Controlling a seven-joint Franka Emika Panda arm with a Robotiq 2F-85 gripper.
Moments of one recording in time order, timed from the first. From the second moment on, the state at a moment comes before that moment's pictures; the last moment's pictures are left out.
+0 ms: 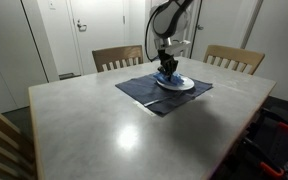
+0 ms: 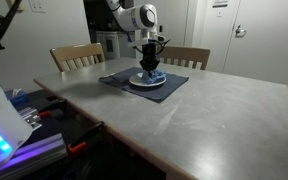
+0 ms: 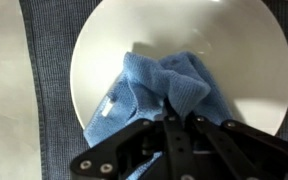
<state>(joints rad) 0.08 0.70 -0.07 -1.74 -0.18 2.20 0.21</state>
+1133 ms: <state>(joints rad) -0.07 0.68 0.04 -1.73 0.03 2.07 -0.21</state>
